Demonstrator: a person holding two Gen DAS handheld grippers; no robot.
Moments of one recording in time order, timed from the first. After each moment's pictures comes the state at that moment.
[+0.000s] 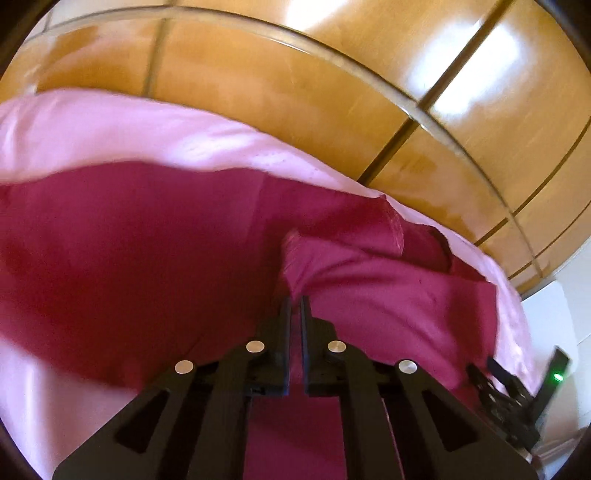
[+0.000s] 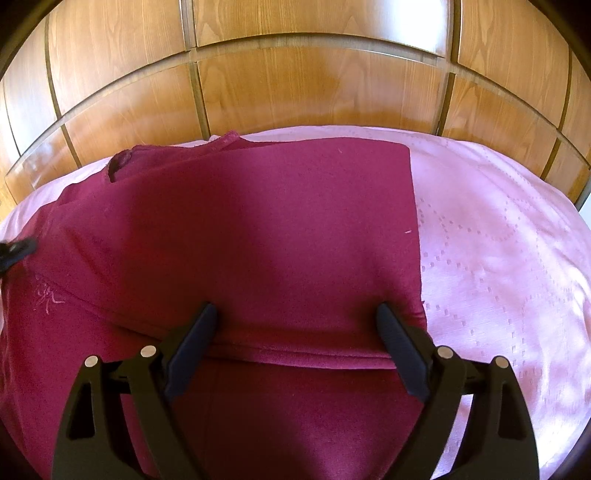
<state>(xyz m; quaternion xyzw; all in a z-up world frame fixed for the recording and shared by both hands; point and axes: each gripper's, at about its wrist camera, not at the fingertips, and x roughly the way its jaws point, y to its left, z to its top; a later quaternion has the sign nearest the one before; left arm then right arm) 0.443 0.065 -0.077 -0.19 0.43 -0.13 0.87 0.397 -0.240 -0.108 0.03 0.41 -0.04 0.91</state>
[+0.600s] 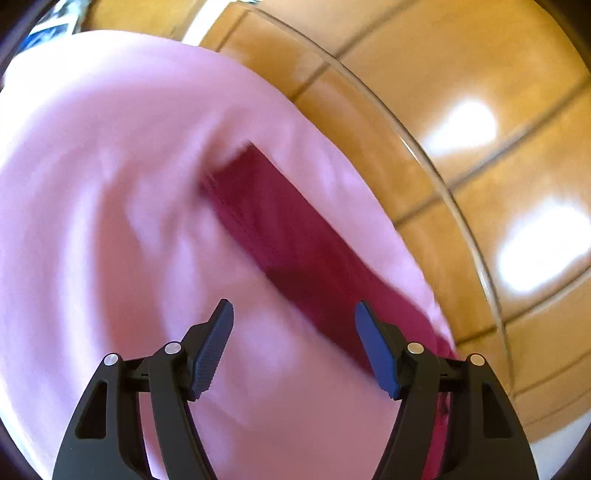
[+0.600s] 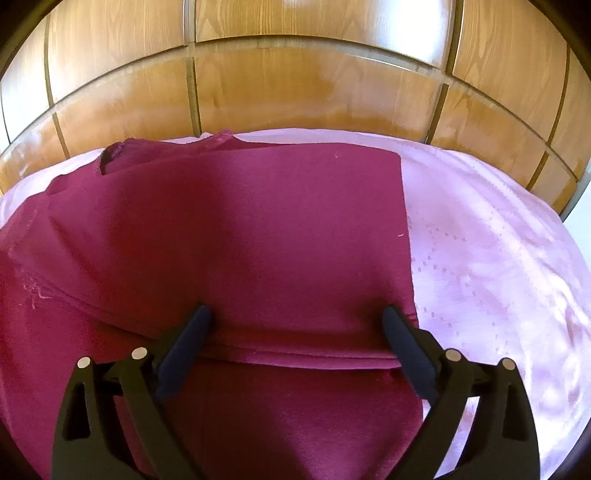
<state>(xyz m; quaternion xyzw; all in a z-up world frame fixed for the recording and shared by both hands) 0.315 0.373 -0.071 -0.42 0.31 0.11 0.84 0.397 -0.233 -0.107 -0.01 0.41 -0.07 0.91</state>
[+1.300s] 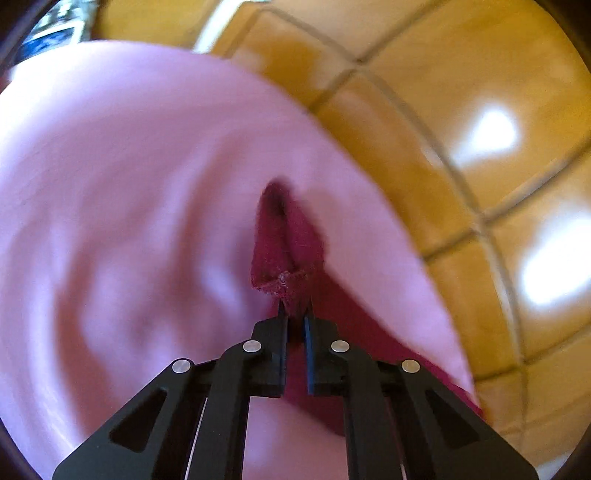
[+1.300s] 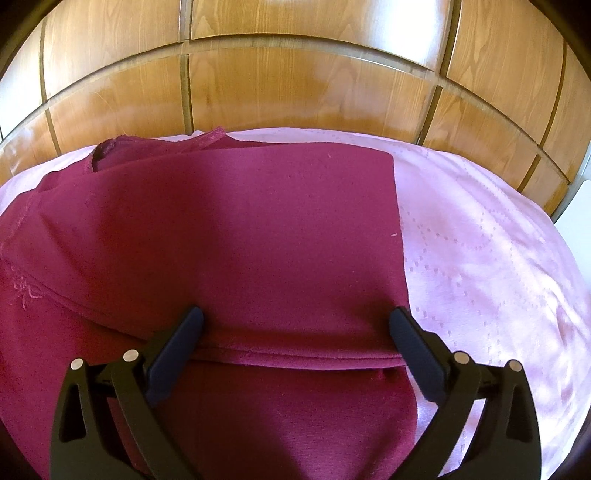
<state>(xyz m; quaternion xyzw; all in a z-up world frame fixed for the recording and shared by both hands) 0.380 0.393 -0.065 -0.40 0.32 0.13 0.85 0.398 -0.232 -0.108 -0.02 0.41 -0.09 0.91</state>
